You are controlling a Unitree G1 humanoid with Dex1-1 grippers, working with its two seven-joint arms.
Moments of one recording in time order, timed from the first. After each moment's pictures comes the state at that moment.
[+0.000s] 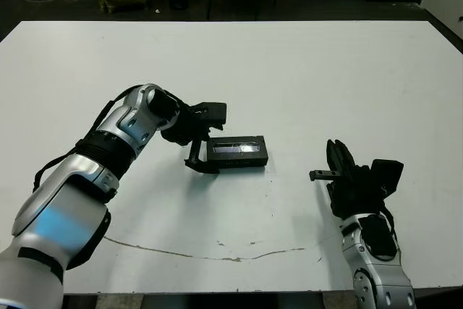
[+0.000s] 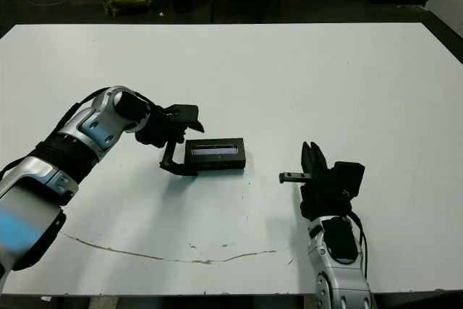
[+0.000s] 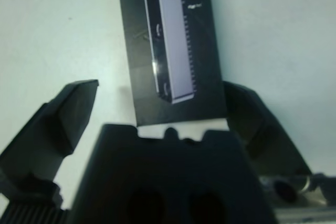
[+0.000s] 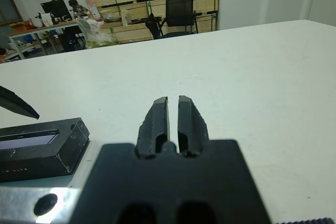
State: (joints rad) left arm -0.94 0.41 -0.56 0.76 0.20 0.01 -1.26; right arm 0.12 -0.05 -0.02 -0.29 0.13 0.16 0.04
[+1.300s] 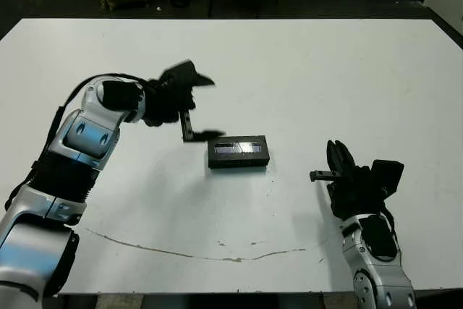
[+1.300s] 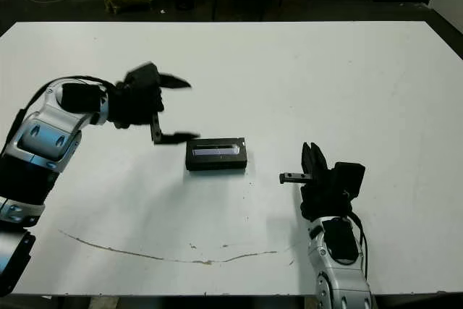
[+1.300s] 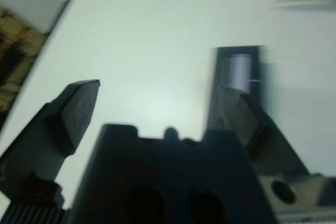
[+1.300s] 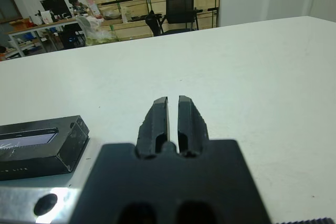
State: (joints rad) left arm -0.73 0.52 -0.26 0.21 0.06 0.25 -0.94; right arm 0.12 -0.05 -0.02 -0.29 0.13 0.17 0.04
